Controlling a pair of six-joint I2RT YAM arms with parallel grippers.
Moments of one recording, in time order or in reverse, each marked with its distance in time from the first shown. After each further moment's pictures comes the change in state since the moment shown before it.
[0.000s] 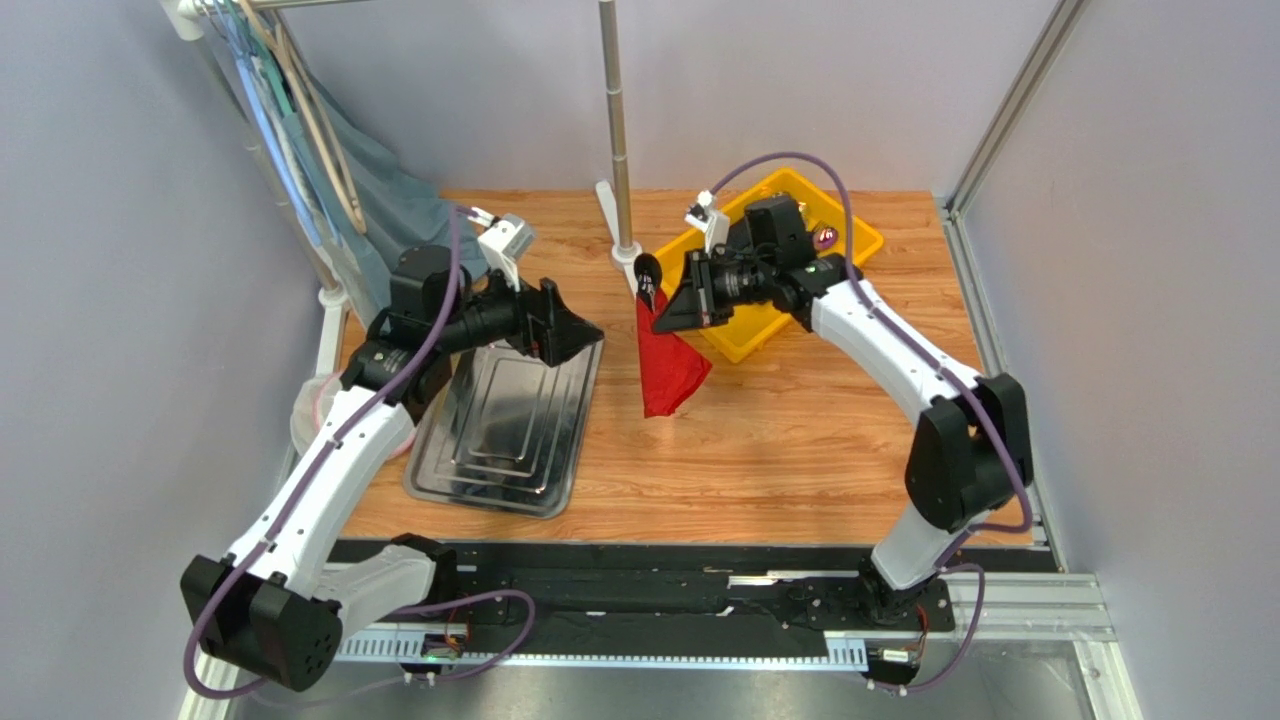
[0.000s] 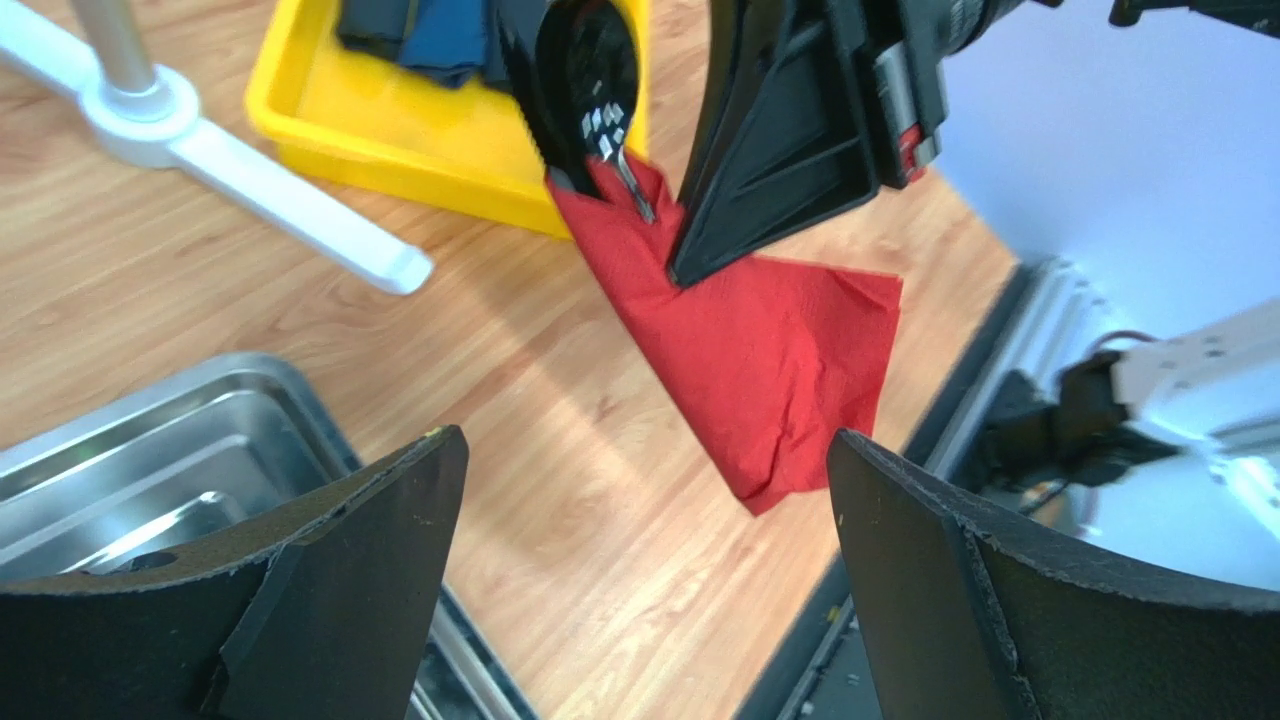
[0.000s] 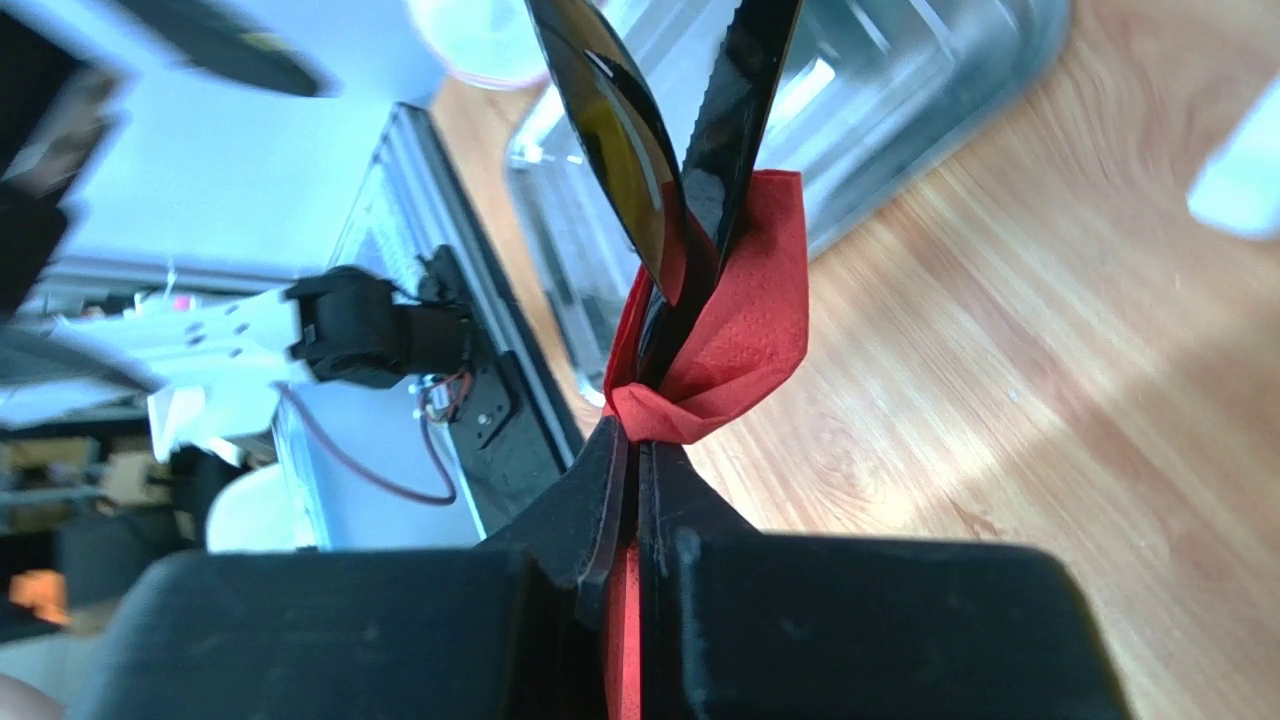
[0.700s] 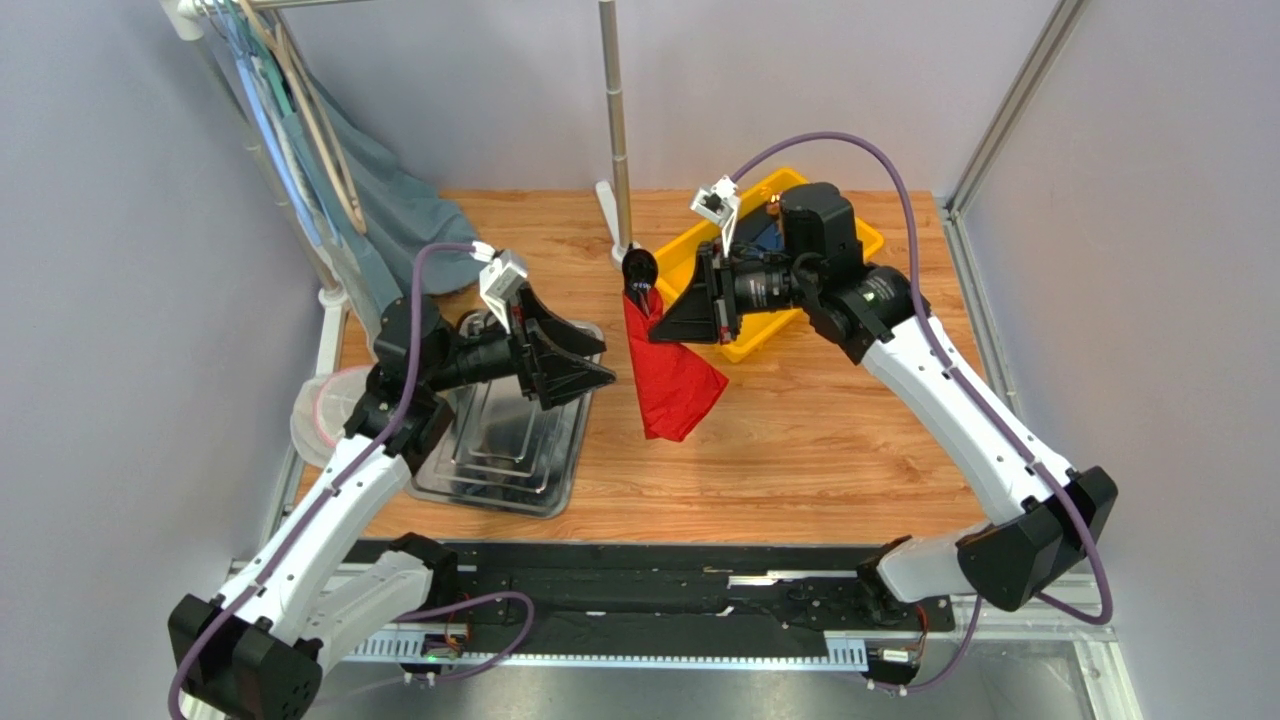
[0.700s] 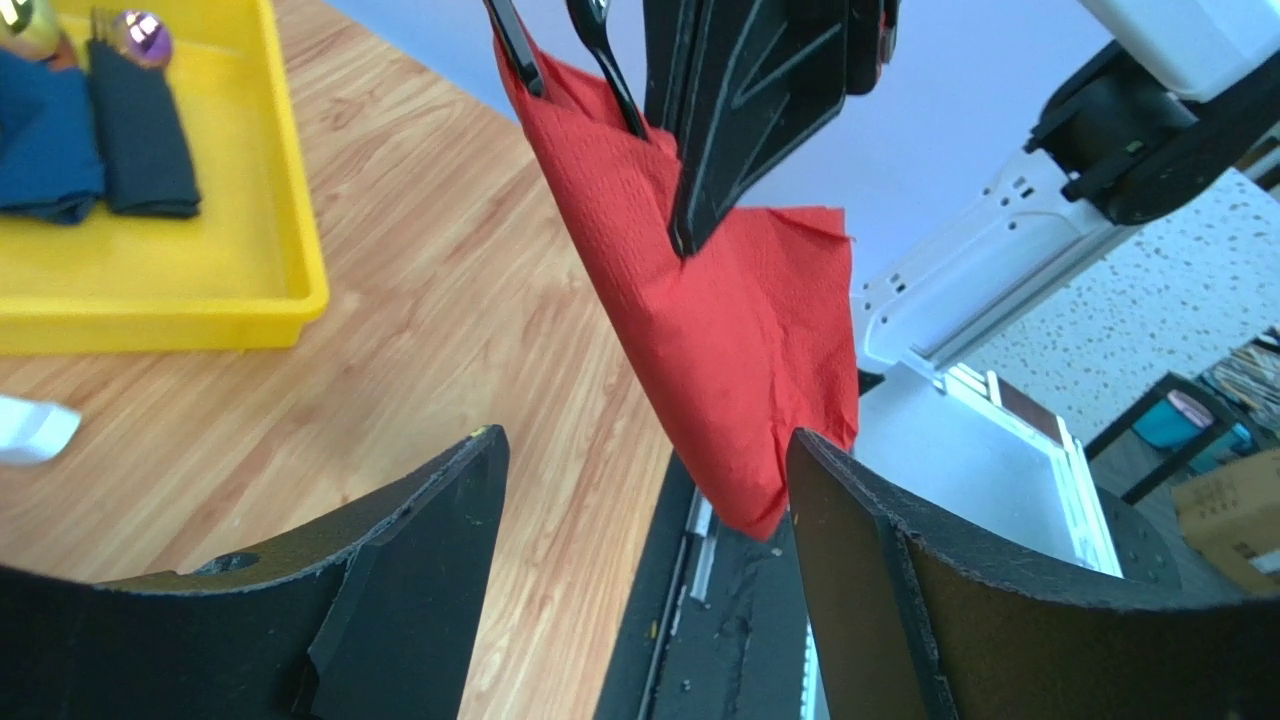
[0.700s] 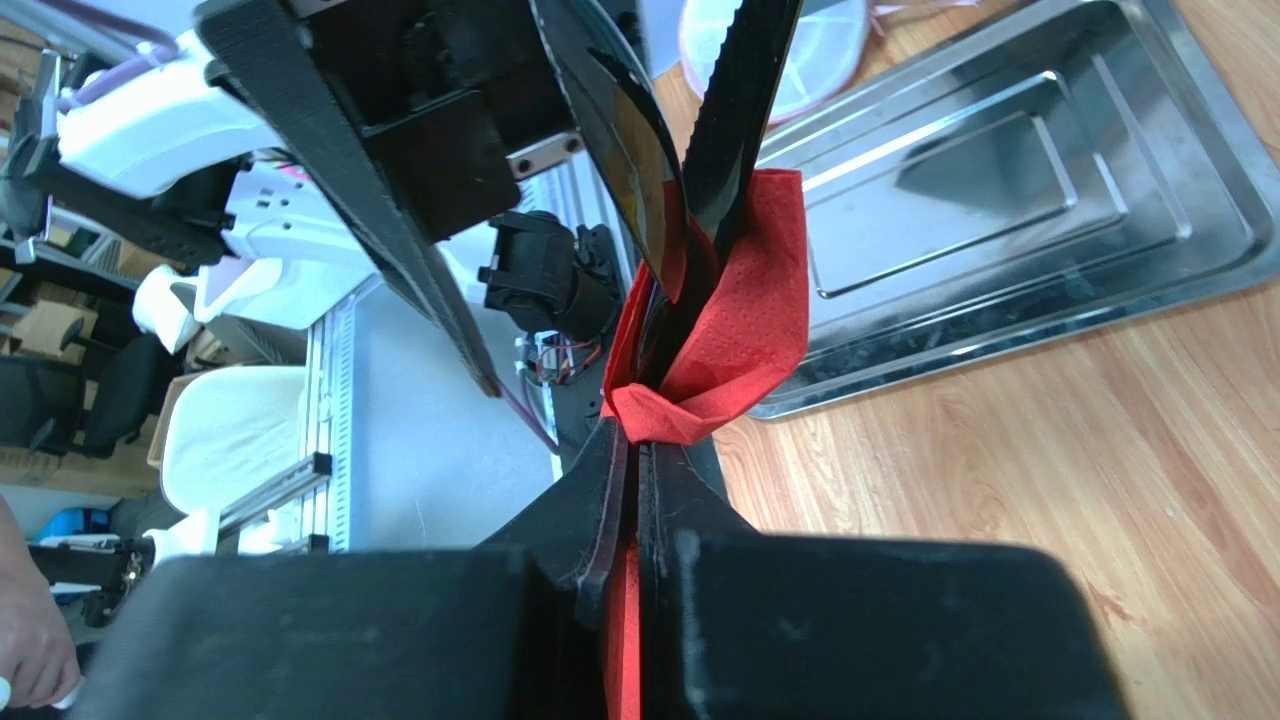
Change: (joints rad) left arm -0.047 -0.181 -0.233 0.429 0.315 -0.292; right arm 0.099 -0.302 0.085 -0.102 -0.101 -0.060
